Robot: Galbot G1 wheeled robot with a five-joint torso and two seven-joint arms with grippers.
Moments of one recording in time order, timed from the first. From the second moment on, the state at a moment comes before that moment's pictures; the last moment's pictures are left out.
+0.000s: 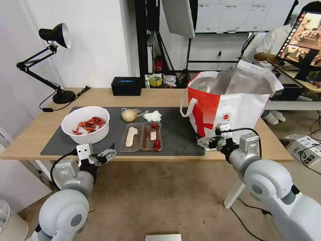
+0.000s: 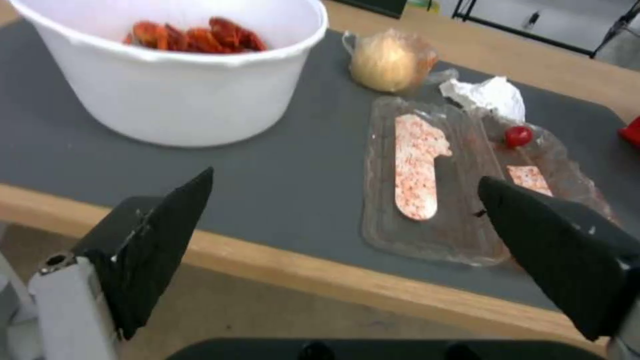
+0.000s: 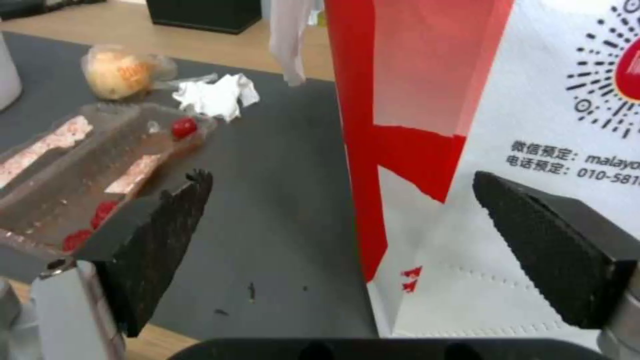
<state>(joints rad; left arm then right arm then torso) 1.39 -1.11 -0.48 -2.36 -0.85 0.57 -0.64 -1.09 0.87 0.31 2.23 0.80 -0.65 0.34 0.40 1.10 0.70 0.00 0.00</state>
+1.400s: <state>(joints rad) 1.13 -1.21 -0.33 -2.25 -1.65 0.22 -1.00 -1.10 0.89 0.31 2.21 0.77 -0.63 0.34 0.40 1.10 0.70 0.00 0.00</state>
